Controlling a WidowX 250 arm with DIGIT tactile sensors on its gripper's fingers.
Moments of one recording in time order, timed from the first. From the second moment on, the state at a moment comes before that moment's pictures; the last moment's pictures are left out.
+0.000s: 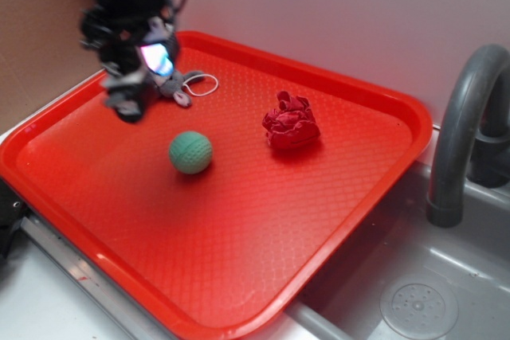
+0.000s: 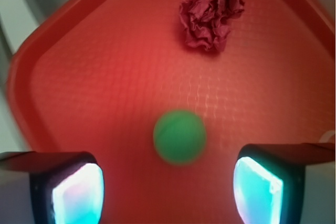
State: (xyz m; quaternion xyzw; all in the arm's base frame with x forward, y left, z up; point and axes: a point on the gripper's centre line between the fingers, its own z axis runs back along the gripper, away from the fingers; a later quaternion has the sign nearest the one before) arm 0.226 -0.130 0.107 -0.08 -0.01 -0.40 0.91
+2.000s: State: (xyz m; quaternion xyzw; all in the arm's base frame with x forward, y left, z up) arm 0.216 -0.092 0.172 0.01 0.03 -0.12 0.99
